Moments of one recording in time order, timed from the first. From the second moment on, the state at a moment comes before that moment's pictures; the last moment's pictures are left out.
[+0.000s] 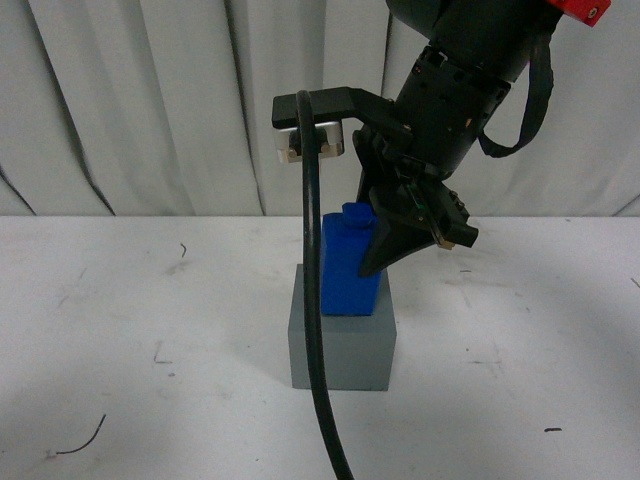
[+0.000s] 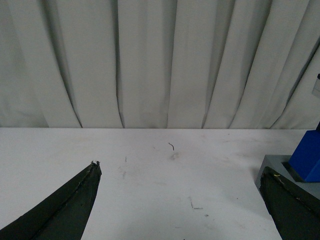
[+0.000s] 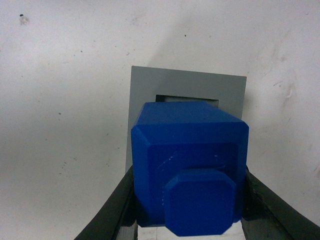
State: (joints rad) left arm 0.00 0.01 0.01 0.00 0.00 0.00; right arm 0.39 2.31 2.07 -1.12 -0.36 -1.28
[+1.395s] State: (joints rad) left arm 0.00 0.01 0.01 0.00 0.00 0.00; right arm 0.42 2.36 2.10 -1.11 -0.30 -1.16
